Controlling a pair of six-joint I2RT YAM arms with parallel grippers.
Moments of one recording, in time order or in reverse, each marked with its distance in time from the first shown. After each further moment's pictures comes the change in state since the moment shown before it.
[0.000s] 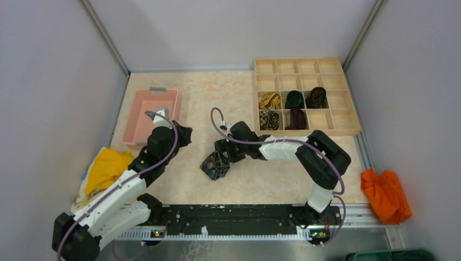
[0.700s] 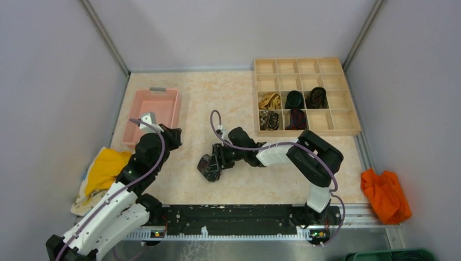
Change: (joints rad) left arm 0.000 -0.187 0.010 -0.146 -0.105 0.000; right arm 0.067 0.045 -0.074 0.294 -0.147 0.248
